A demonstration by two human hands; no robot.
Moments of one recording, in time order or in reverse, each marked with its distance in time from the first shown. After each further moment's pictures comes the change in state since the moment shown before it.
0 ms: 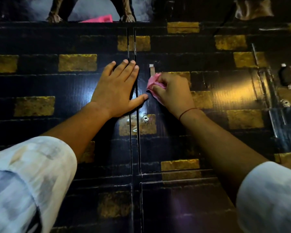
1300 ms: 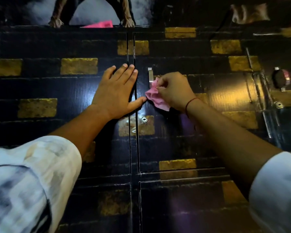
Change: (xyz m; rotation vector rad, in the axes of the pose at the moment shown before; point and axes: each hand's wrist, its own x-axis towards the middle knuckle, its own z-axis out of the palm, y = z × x) left_hand -0.002 0.001 -0.001 -0.023 0.019 0.000; right_hand 0.011 -0.005 -0.019 -0.001 -0.158 0.238
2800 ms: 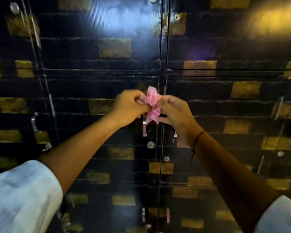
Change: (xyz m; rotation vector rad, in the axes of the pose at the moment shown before) left_hand -0.274 0.095 -0.120 -1.279 -0.672 -0.832; right_hand -0.321 -0.073 0.041 0.990 -0.458 0.706
